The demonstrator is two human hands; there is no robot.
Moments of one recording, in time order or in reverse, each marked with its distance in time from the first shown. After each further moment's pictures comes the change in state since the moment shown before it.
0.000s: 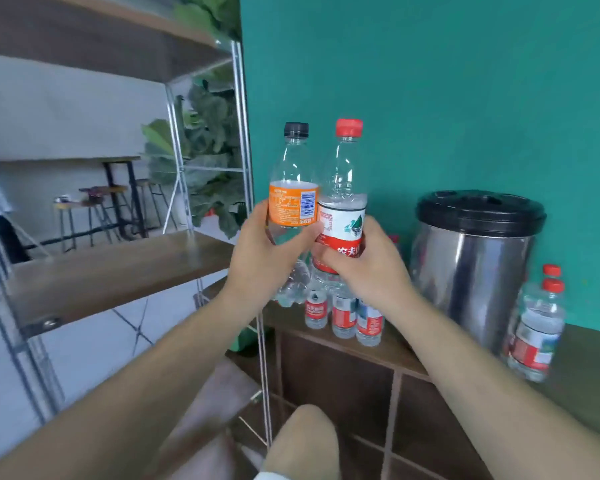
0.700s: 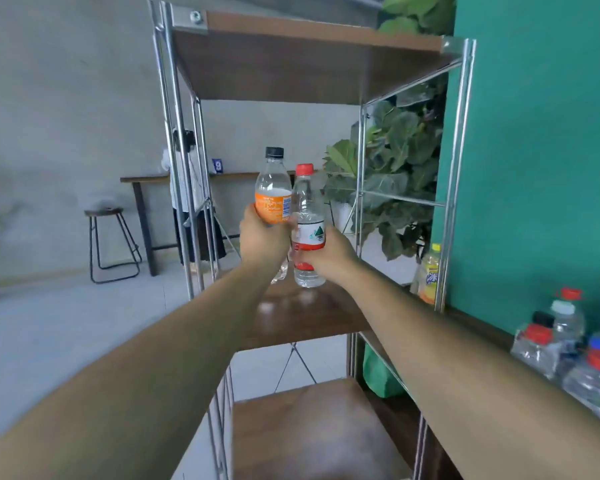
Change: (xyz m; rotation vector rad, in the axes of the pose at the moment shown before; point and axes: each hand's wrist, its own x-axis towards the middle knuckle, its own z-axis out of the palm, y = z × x) left_hand 0.123 -0.101 -0.242 0.414 0.716 -0.336; right_hand 0.166 -0.089 0.356 0.254 -0.589 -0.106
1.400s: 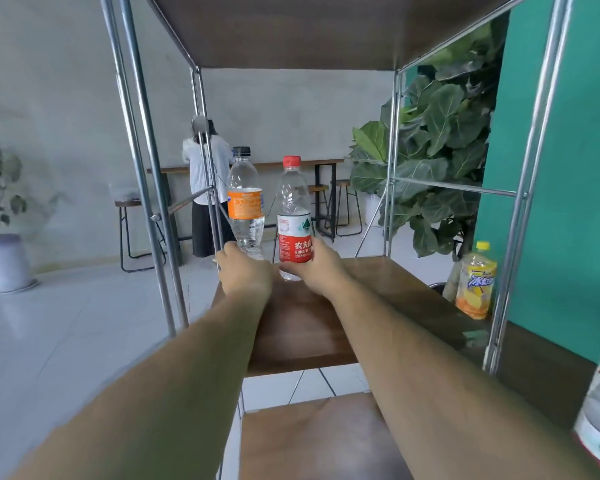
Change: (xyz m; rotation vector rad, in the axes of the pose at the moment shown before) left_hand 0.049 -0.106 0.004 0.402 0.177 -0.276; right_hand 0.056 0.048 0.072 0.000 -0.128 -0.018
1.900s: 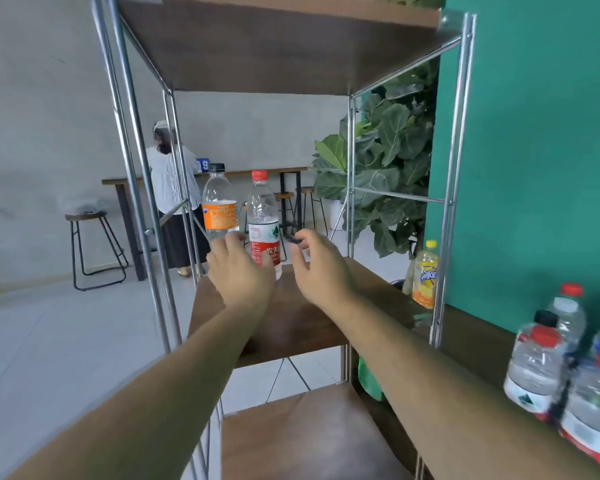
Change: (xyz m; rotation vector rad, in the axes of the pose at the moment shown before) left_hand -0.062 0.029 -0.020 0.060 0.157 0.434; right_hand -0.087 -0.048 -0.051 -0.331 0.302 -0.227
